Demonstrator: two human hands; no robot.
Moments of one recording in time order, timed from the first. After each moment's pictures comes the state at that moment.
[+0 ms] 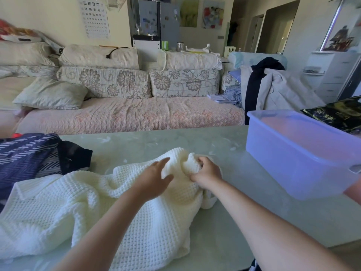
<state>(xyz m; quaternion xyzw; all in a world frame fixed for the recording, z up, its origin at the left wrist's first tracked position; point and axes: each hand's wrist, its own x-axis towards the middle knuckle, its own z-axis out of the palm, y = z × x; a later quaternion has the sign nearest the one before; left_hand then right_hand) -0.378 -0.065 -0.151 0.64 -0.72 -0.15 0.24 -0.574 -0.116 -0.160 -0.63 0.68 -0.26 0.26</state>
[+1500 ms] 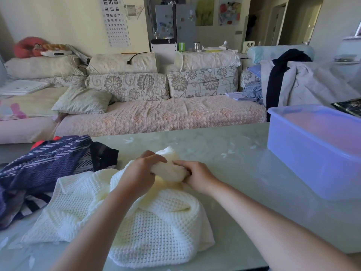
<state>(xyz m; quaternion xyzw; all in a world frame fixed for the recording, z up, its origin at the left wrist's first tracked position) -0.311 -0.020 -0.119 0.62 -0.72 -0.03 0.32 -0.512 -0.087 -0.158 -0.79 0.43 -0.28 0.33</state>
